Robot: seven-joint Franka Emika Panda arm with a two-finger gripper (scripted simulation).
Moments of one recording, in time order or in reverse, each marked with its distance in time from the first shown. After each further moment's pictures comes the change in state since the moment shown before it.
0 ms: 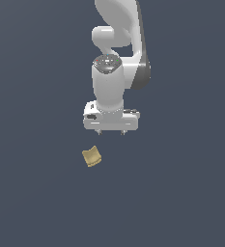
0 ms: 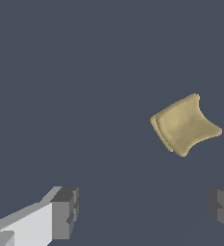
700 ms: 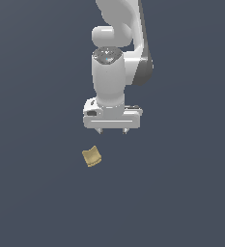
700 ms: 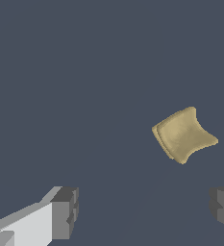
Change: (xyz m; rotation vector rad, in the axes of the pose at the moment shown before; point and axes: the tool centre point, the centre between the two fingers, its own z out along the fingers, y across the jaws) arm 0.010 -0.006 -0.019 0.018 0.046 -0.002
